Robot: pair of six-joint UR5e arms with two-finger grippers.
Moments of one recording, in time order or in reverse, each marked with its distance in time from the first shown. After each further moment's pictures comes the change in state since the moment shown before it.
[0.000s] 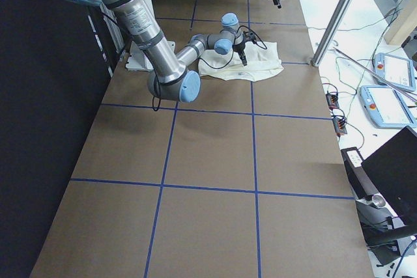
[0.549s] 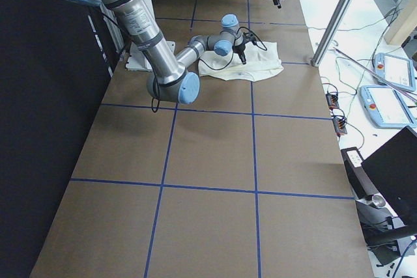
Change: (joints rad) left arm 0.001 -0.001 0.000 0.000 0.000 0.000; right arm 0.009 -0.032 0.030 -0.008 -0.002 -0.003
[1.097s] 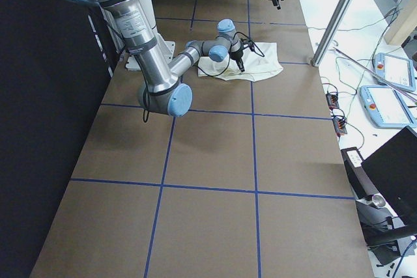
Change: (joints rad) left arm 0.009 0.000 0.000 0.000 0.000 -0.001; right arm 0.012 -0.147 0.165 -0.064 -0.032 -0.002
